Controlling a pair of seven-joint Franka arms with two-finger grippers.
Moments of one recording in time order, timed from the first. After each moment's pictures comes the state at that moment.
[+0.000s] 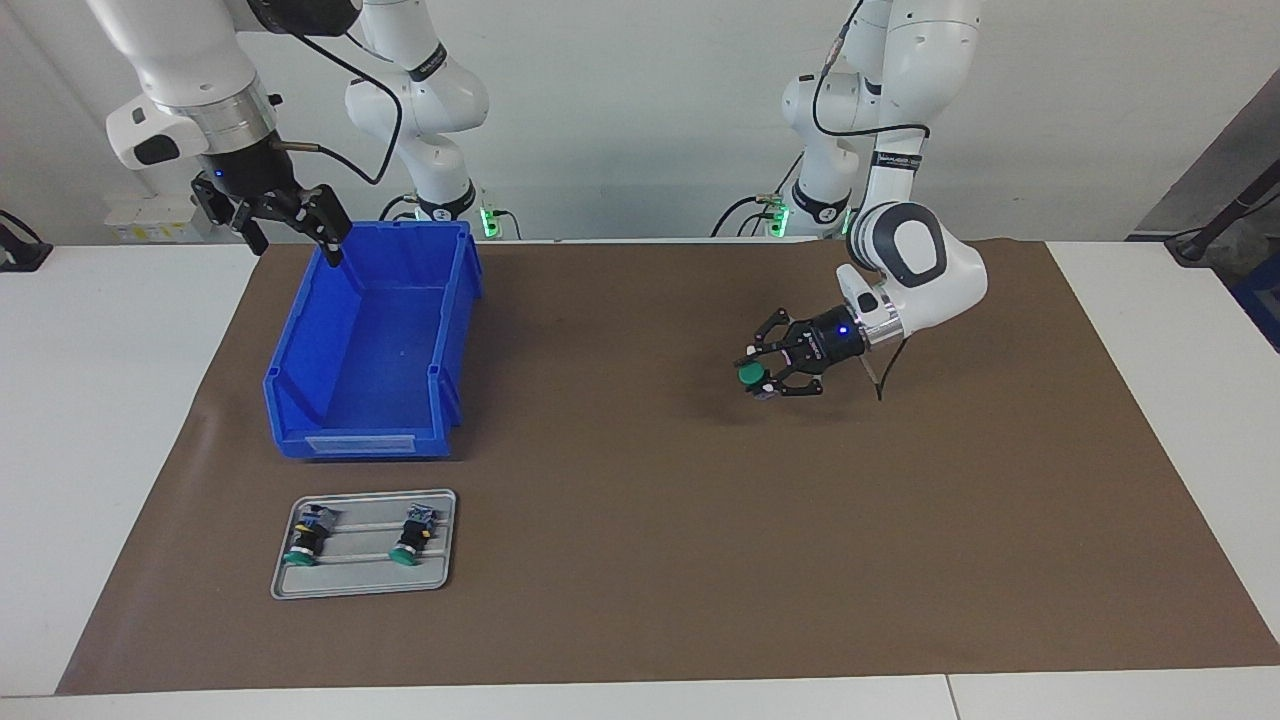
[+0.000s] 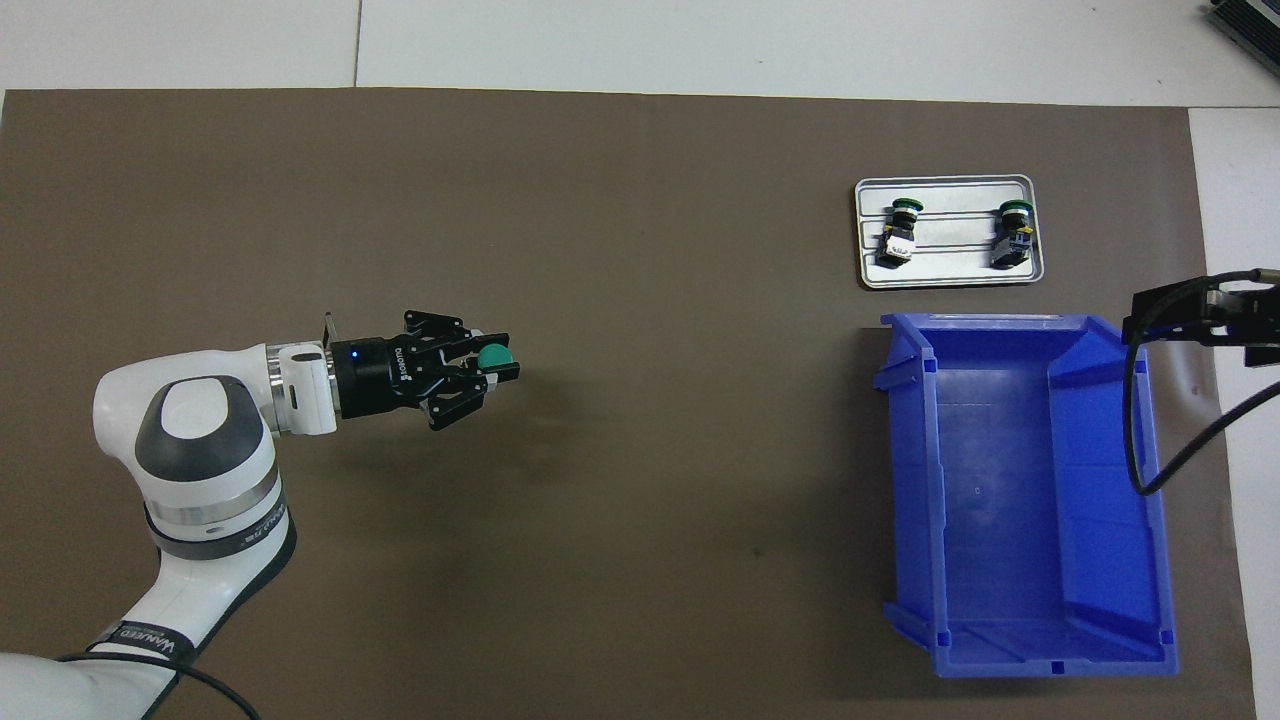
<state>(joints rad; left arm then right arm) -0.18 0.12 -0.03 -2.25 -1.54 2.10 1.85 0.08 -0.07 -0.08 -1.61 -0.03 1.56 0.17</state>
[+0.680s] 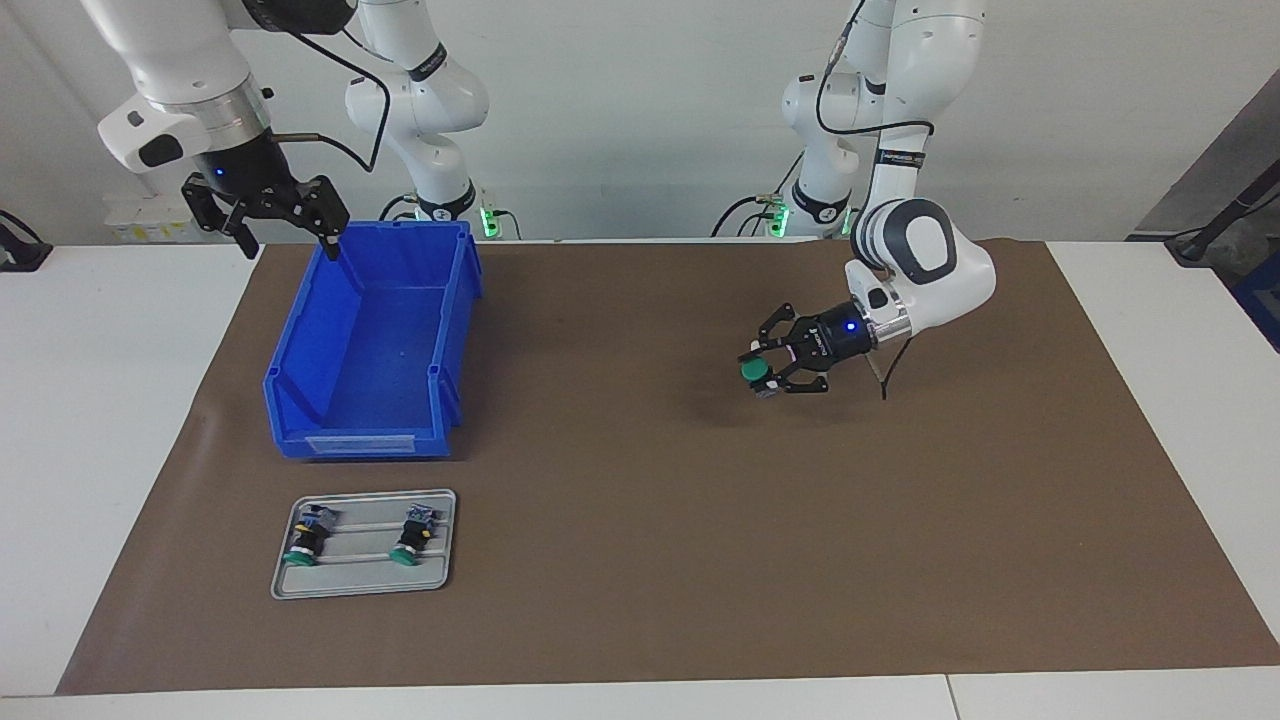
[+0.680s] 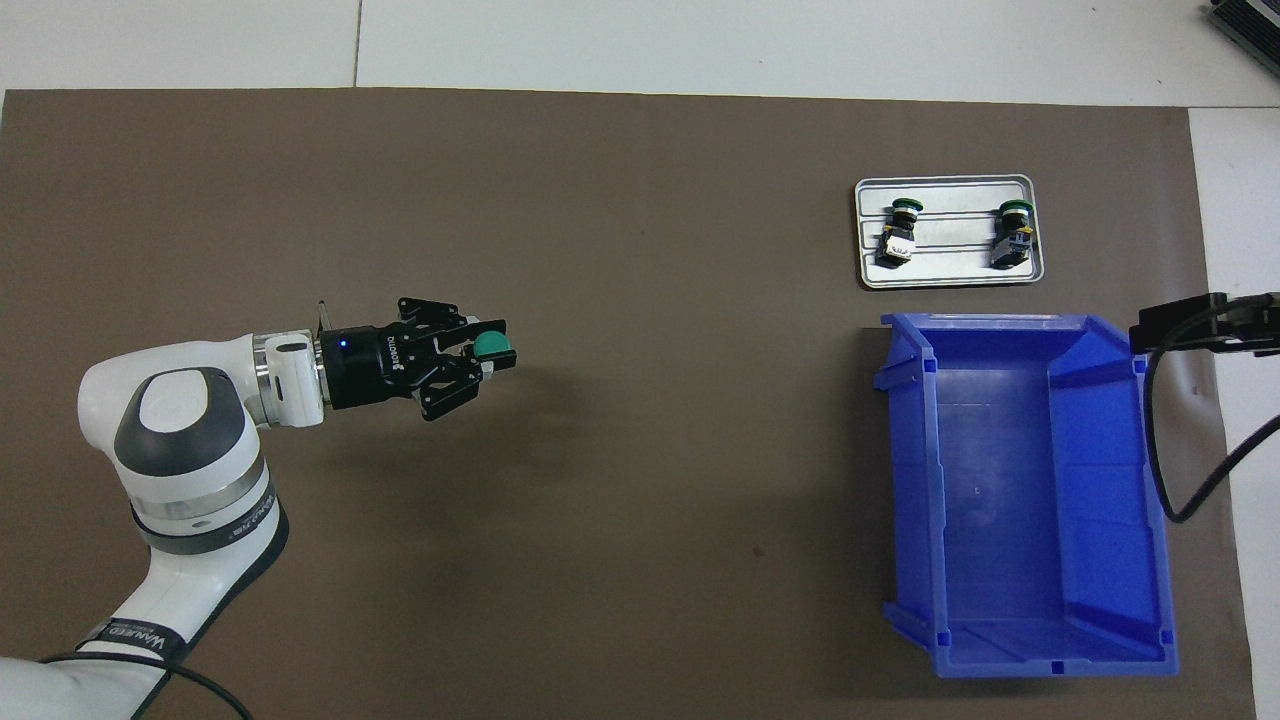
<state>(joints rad) -0.17 0.11 -0.03 -2.21 -1.54 2.06 1.86 0.07 -0.07 -0.09 -1.61 -0.03 1.57 0.03</state>
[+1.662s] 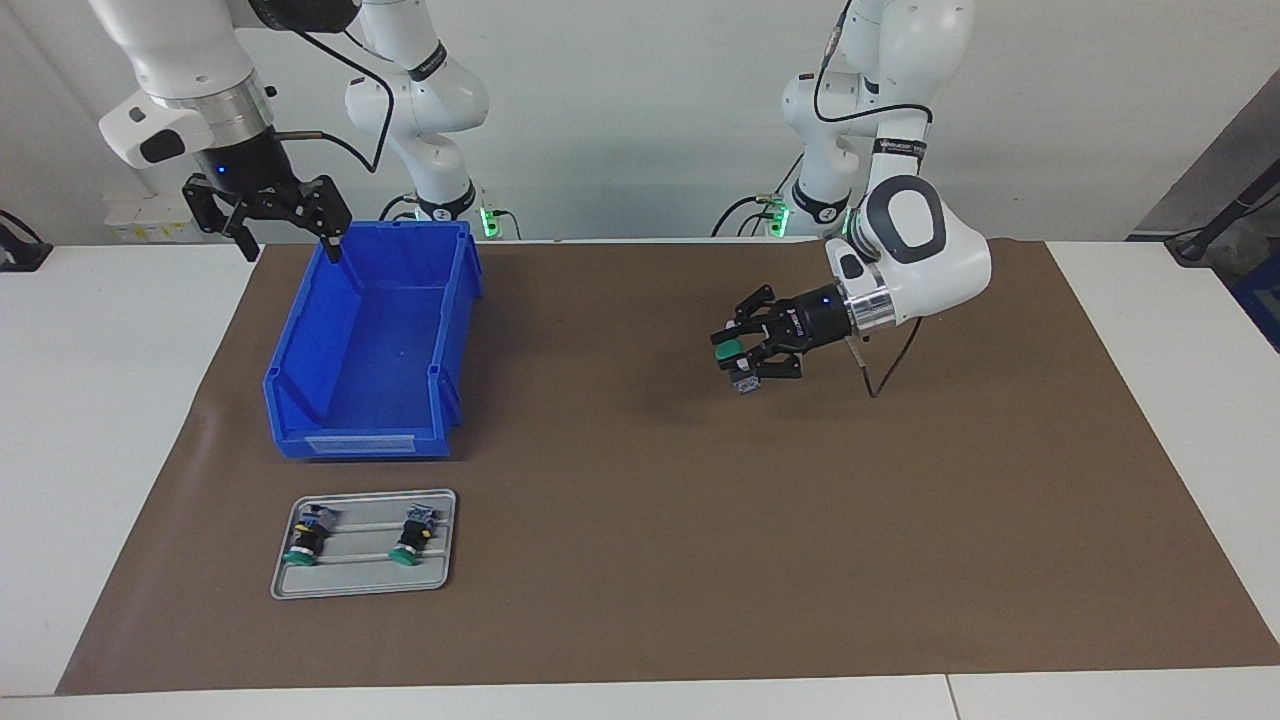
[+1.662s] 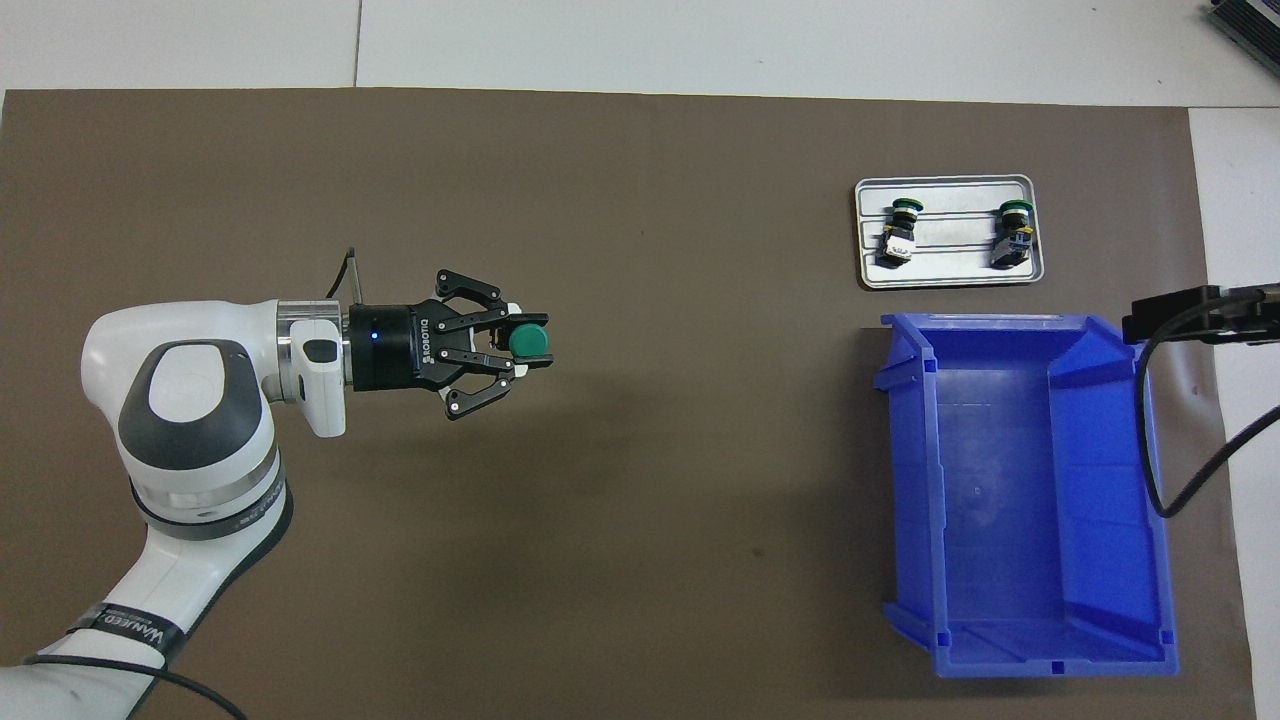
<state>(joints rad) -0.22 0.10 -0.04 -2.12 -1.45 2.01 2.07 0.09 -0.07 -0.09 -1.61 -0.03 1.59 0.03</state>
